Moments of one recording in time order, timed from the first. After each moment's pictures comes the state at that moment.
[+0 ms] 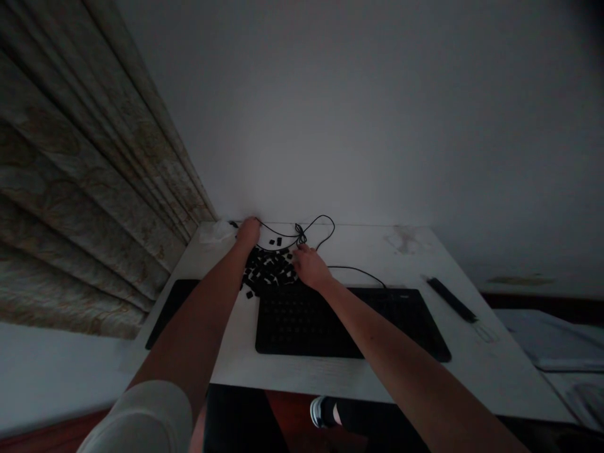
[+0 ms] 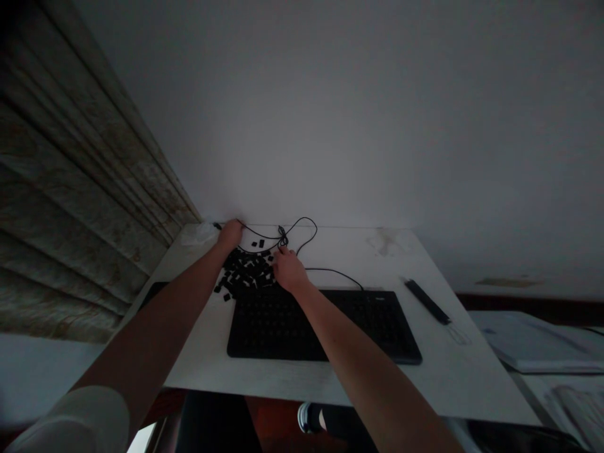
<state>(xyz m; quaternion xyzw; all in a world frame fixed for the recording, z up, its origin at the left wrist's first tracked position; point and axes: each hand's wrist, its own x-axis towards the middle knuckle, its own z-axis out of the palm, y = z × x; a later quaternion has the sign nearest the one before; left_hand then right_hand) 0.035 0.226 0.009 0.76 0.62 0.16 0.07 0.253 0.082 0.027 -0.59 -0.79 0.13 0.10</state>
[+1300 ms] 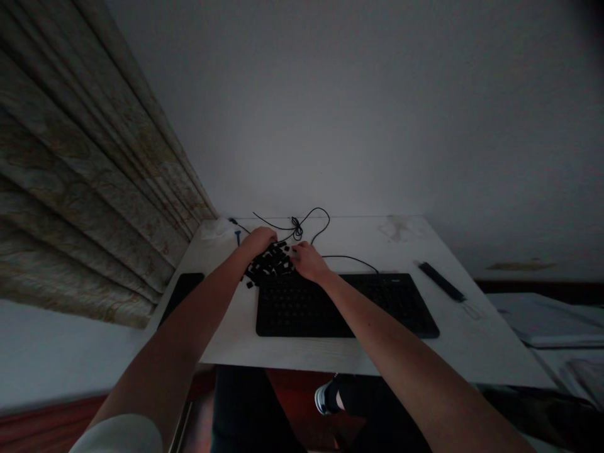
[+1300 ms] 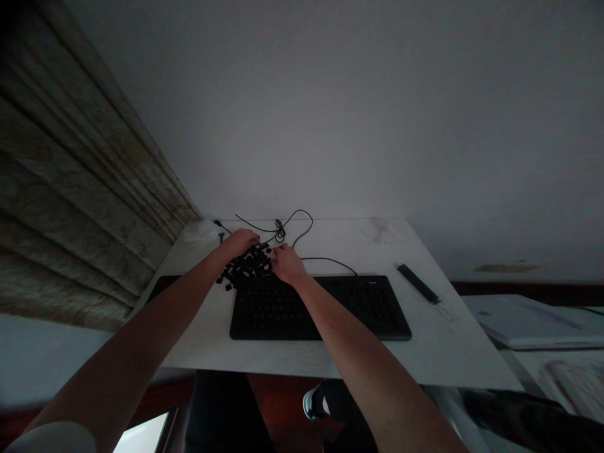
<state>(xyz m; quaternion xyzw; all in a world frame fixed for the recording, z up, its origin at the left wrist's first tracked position) 0.067 0.162 0.037 0.88 0.47 0.04 0.07 0.258 0.062 0.029 -0.60 -0.76 0.18 0.13</state>
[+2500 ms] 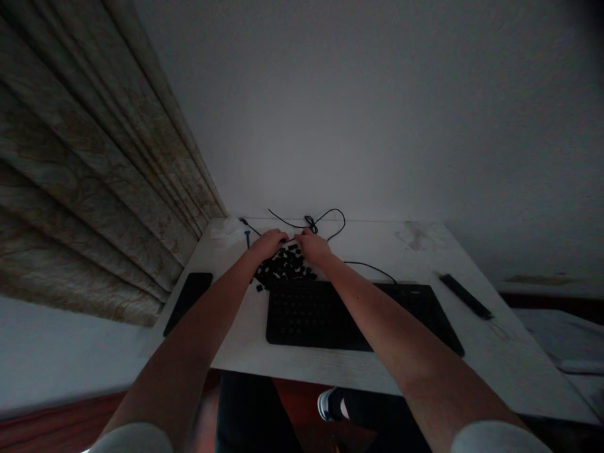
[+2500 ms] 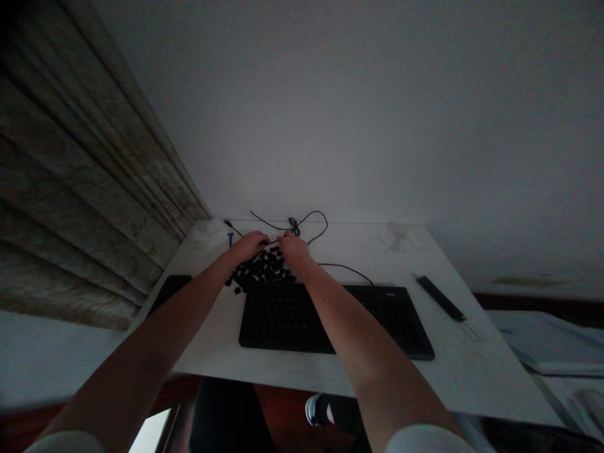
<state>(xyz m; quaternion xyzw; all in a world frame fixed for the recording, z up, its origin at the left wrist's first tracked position) 0.052 0.163 0.024 0.88 0.45 0.09 0.11 0.240 0.122 0.042 -0.60 -0.79 0.11 0.01</state>
